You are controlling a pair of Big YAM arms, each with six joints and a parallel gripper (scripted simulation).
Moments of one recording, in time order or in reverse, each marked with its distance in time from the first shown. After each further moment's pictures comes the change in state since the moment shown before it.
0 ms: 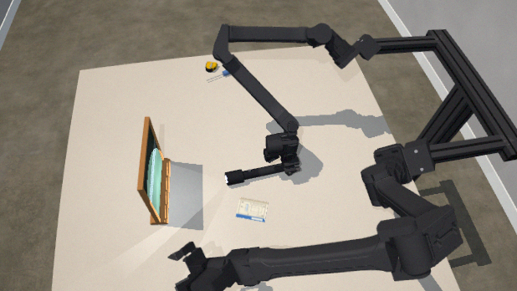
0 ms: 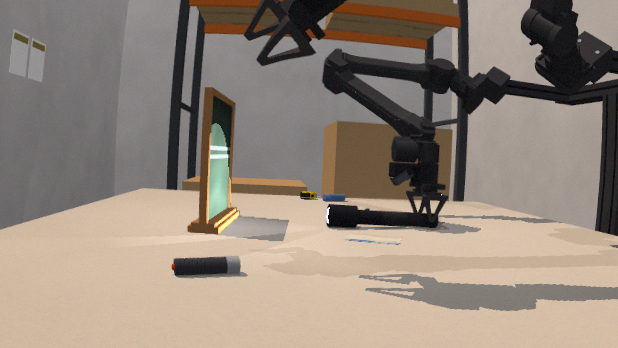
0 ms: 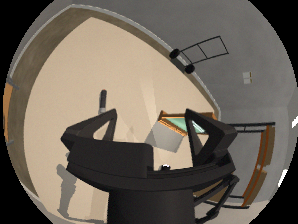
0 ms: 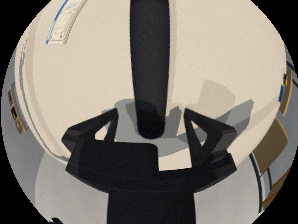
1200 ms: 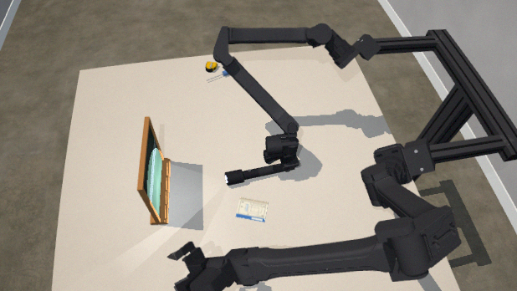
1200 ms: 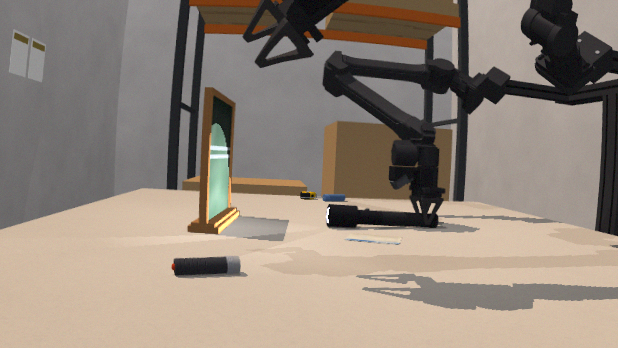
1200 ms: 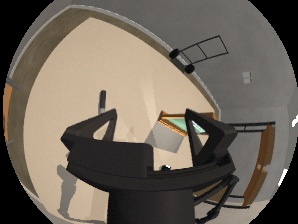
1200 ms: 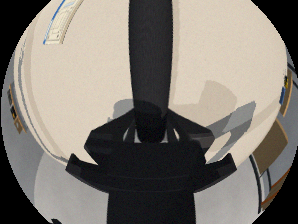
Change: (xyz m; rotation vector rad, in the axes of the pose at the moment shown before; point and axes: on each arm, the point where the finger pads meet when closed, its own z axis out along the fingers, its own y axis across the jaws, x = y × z) left arm 0.001 0.000 0.004 0.002 -0.001 0.004; right arm 0.000 0.000 0.010 0.000 0.000 -0.007
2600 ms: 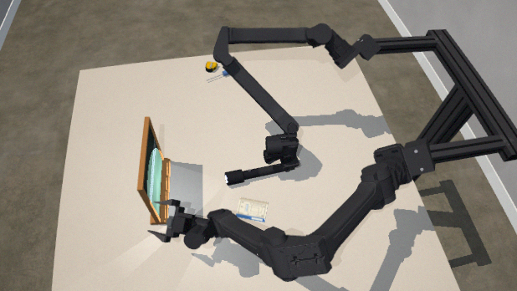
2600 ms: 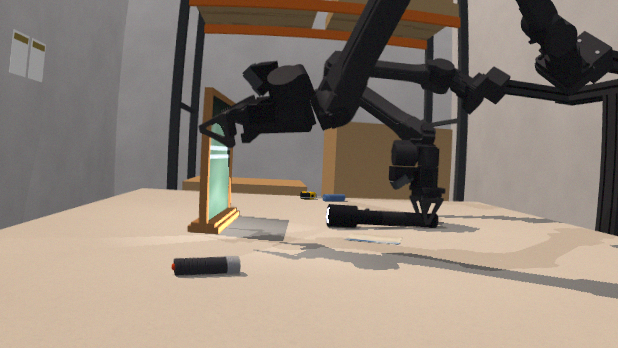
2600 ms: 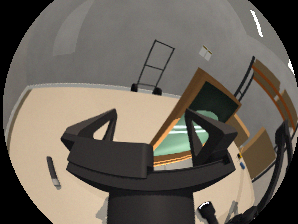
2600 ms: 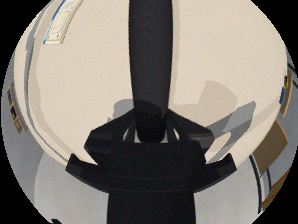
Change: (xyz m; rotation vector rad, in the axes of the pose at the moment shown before) left arm 0.131 -0.129 0.172 0.433 -0.464 0.497; right arm 0.000 0.000 0.000 0.000 0.000 0.000
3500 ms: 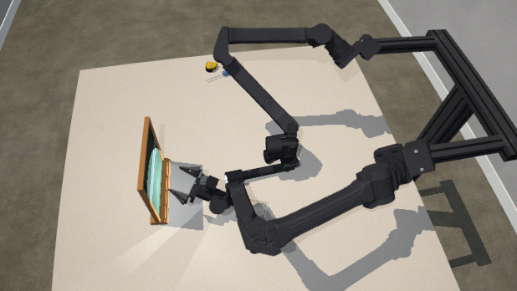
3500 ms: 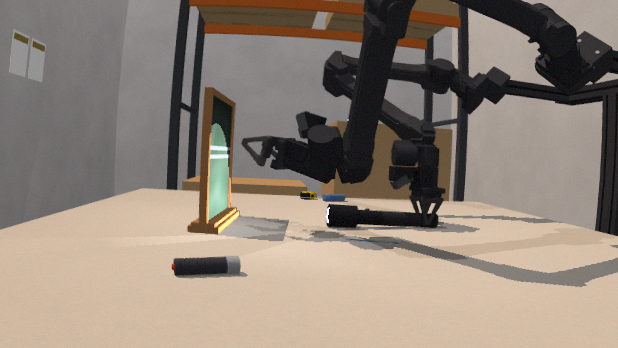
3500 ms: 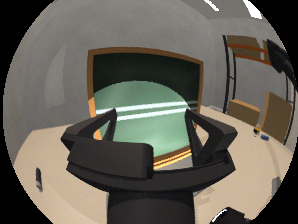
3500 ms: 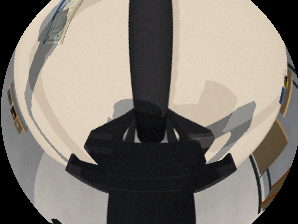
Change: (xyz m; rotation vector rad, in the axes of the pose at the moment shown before) left arm 0.097 -0.146 -0.015 0.159 -0.324 0.348; right arm 0.000 0.000 0.000 0.000 0.000 0.000
